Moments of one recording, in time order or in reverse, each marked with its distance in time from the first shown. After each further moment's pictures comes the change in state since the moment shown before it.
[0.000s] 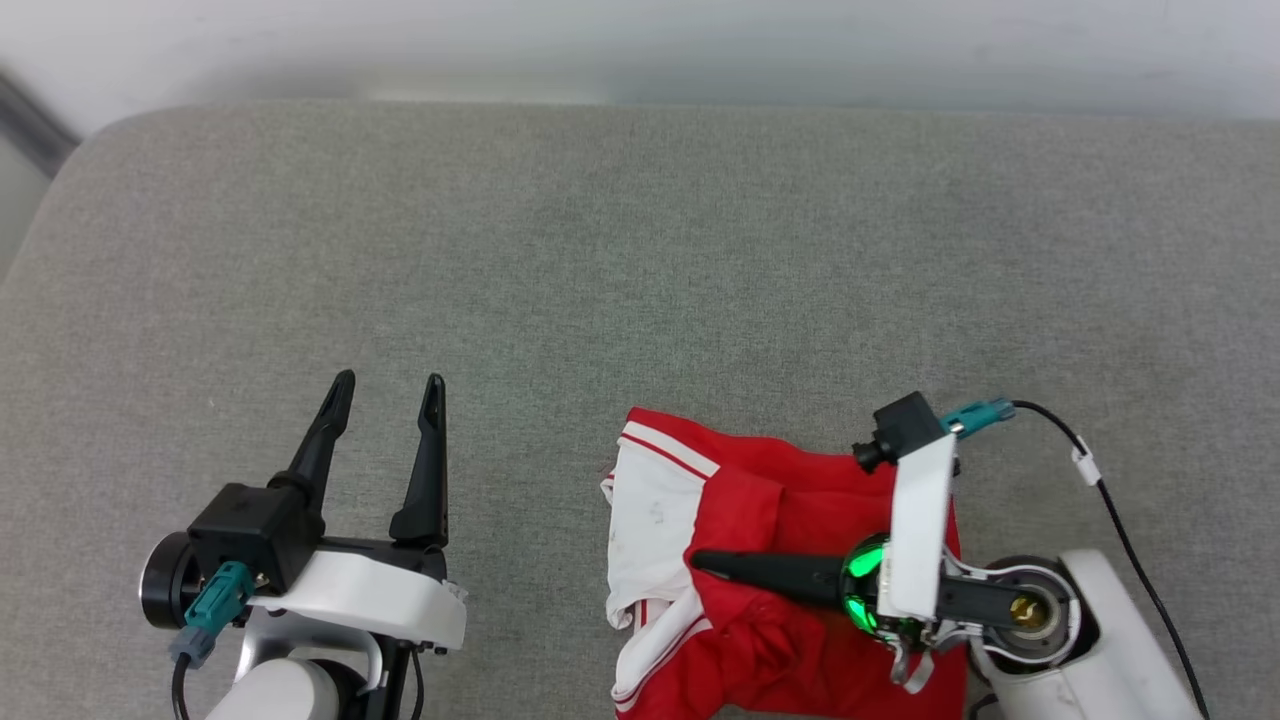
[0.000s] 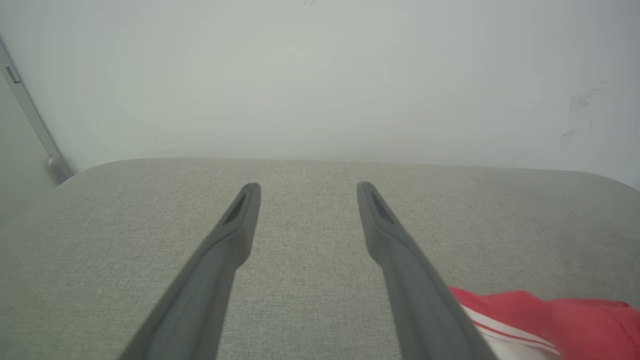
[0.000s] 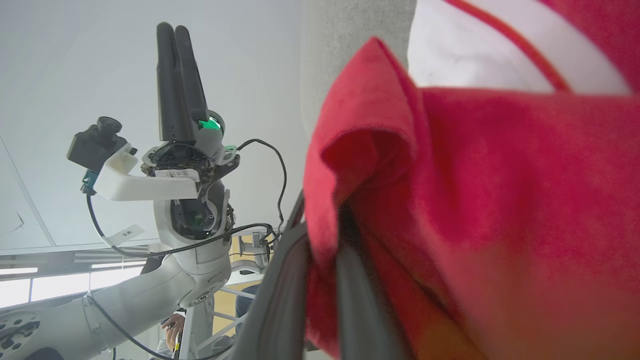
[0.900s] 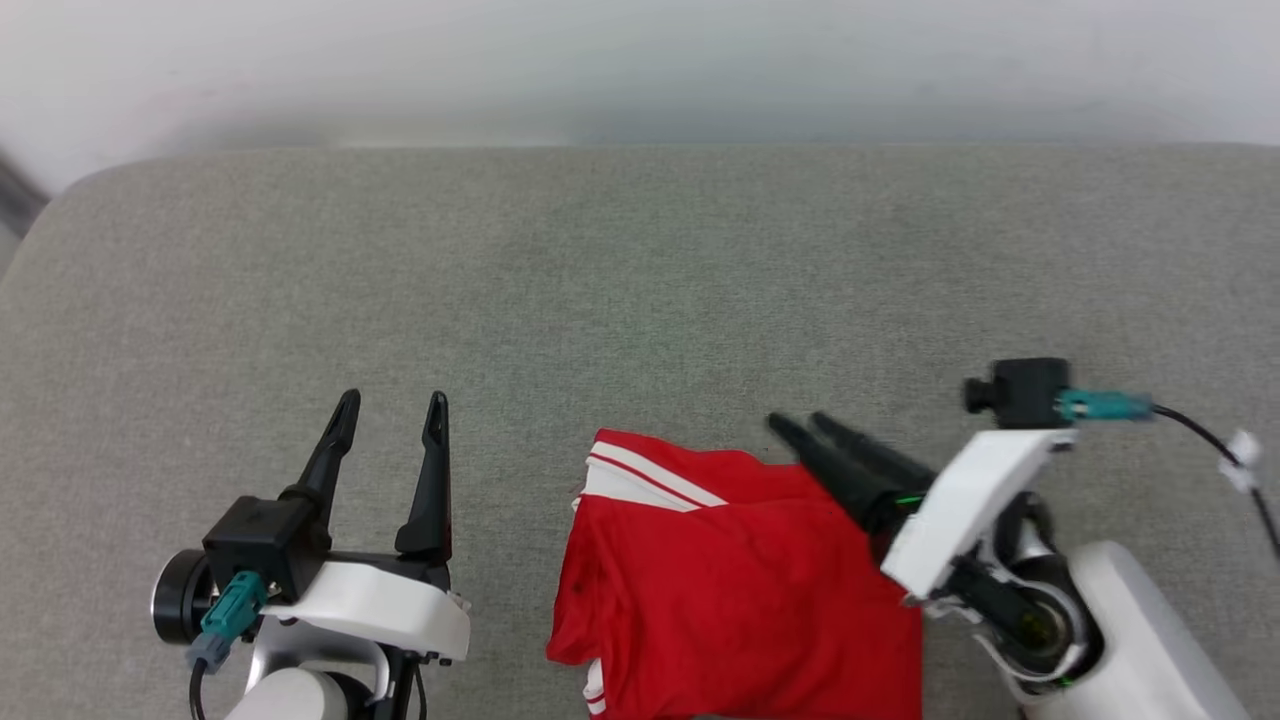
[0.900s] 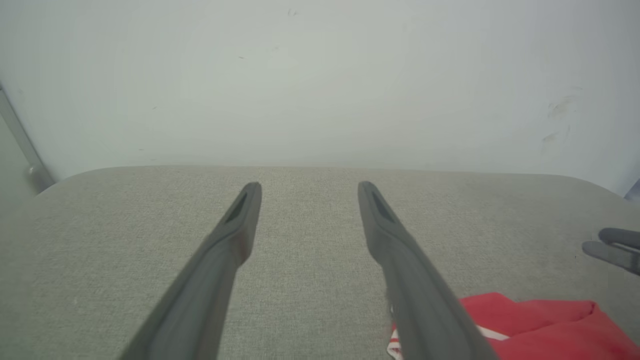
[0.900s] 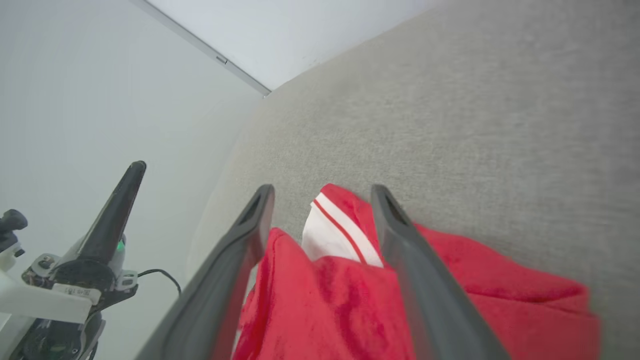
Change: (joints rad) left arm 0.007 -0.021 -0.005 0.050 -0.001 0.007 -0.020; right arm -0.011 -0.115 0.121 -0.069 -0.353 0.000 -0.658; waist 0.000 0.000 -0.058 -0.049
